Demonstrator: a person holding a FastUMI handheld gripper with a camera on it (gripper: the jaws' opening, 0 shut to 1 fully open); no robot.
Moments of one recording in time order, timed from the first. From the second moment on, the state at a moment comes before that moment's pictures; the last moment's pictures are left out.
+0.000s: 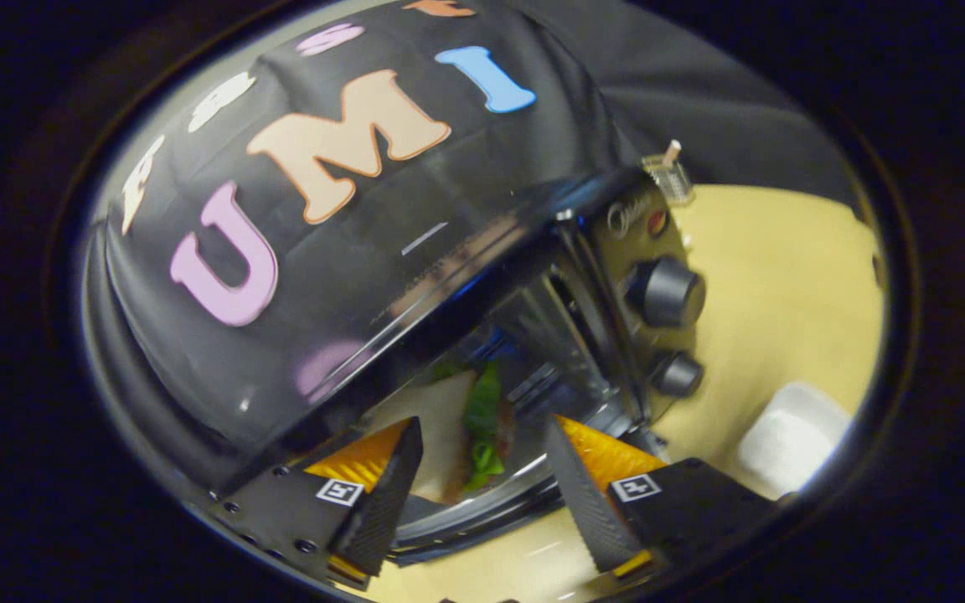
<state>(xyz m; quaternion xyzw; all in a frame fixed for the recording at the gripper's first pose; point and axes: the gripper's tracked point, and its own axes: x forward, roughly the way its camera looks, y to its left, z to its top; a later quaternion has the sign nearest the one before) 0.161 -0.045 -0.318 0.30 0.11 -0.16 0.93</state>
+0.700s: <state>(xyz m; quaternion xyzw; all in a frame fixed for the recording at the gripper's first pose) 0.034 -0.003 -0.298 0.14 0.20 -0.08 0.97</state>
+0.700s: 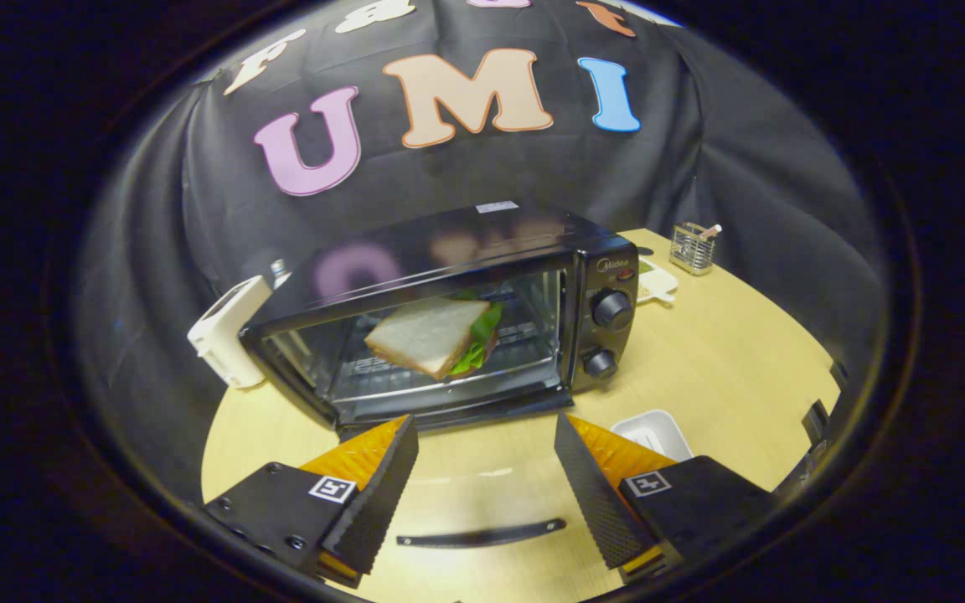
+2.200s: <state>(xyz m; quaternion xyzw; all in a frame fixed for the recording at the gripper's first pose) -0.019 0.054 -0.407 0.07 0.33 -0.04 0.94</state>
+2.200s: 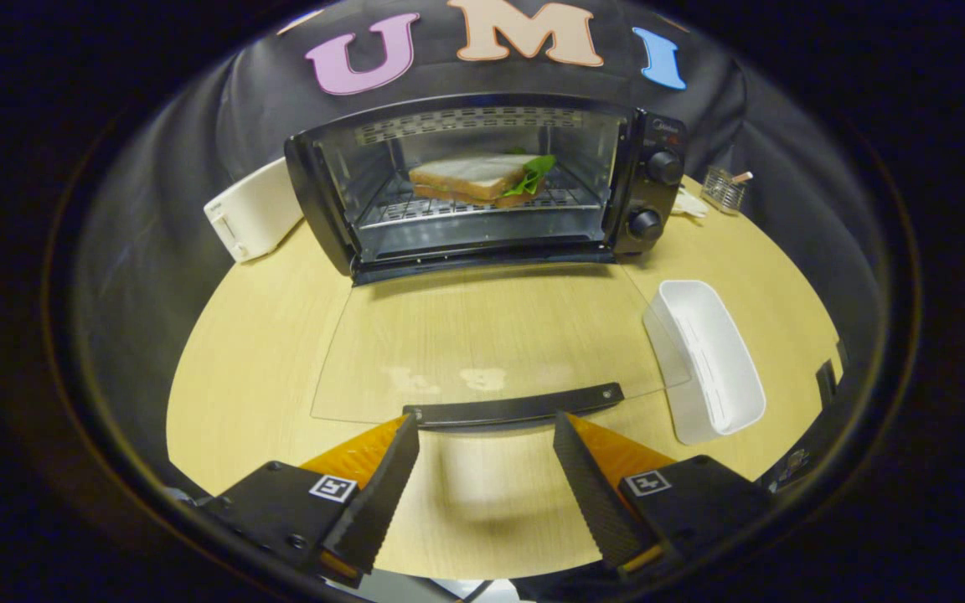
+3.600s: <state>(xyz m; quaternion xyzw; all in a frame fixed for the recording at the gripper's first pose) -0.005 0.050 -0.320 0.04 0.28 -0.05 0.96</state>
